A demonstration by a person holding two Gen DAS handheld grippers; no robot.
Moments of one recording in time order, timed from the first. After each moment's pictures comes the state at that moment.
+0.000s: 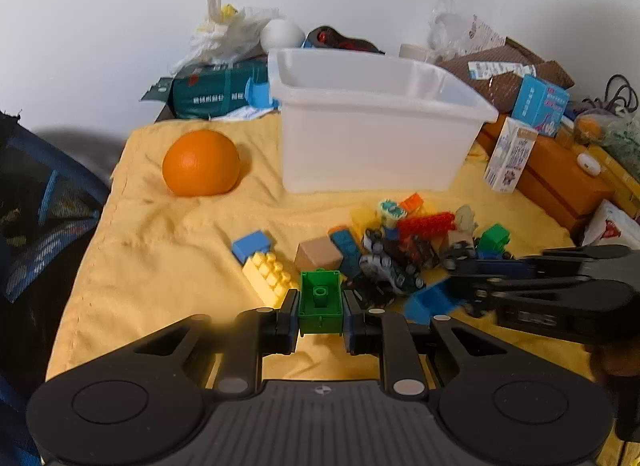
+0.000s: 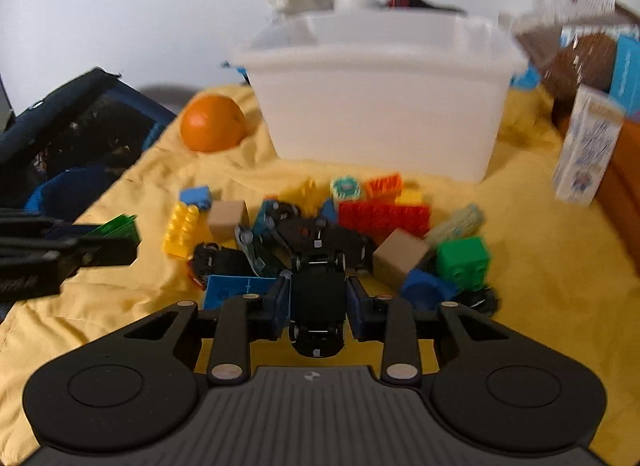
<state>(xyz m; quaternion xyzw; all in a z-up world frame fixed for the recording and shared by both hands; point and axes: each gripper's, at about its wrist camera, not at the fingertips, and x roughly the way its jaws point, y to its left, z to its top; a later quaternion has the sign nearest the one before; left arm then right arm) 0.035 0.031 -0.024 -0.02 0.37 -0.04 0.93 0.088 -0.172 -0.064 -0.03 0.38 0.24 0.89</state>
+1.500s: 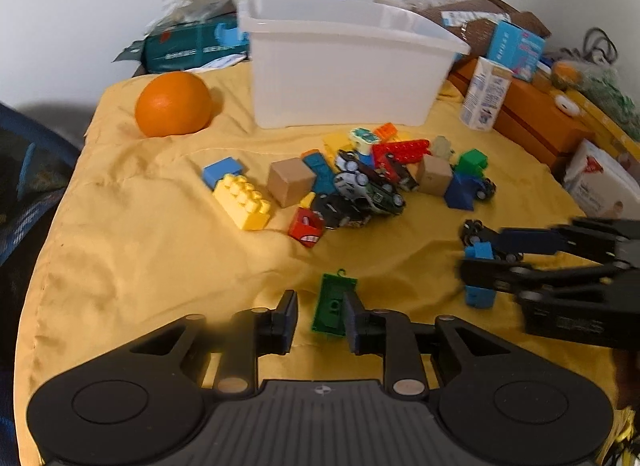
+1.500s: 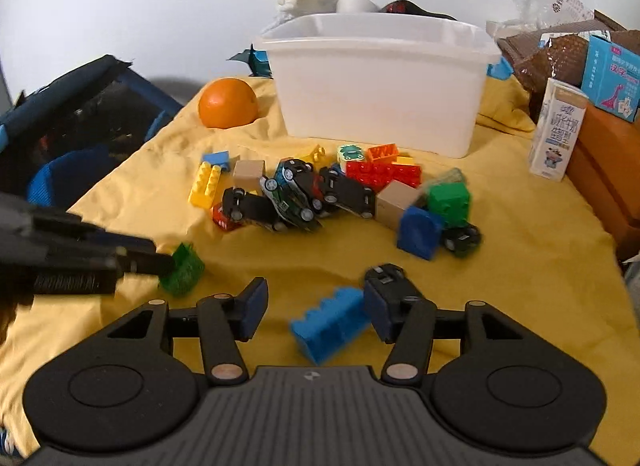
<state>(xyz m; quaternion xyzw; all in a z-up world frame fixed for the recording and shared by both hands) 0.010 0.019 -0.060 0.00 0.42 -0.08 0.90 0.036 -0.171 -0.074 -0.04 0.37 0.22 0.90</state>
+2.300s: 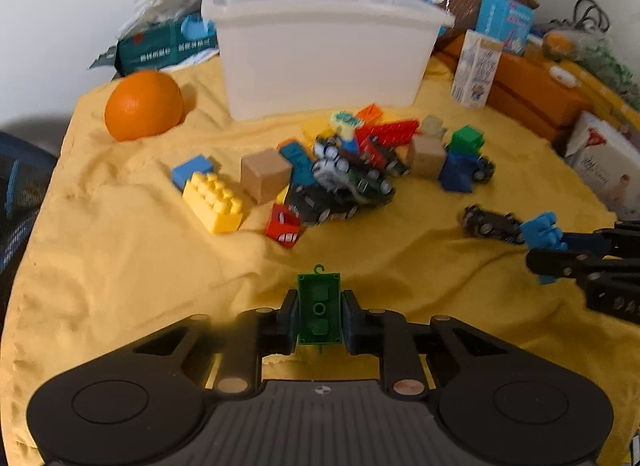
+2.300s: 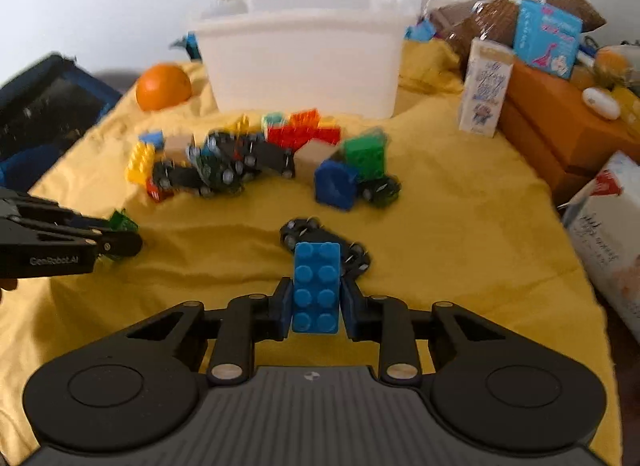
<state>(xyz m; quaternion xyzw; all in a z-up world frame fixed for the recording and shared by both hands) 0.022 0.003 -0.071 0.02 0.42 -0.09 0.90 0.015 -0.209 -0.071 -0.04 0.39 0.14 0.91</state>
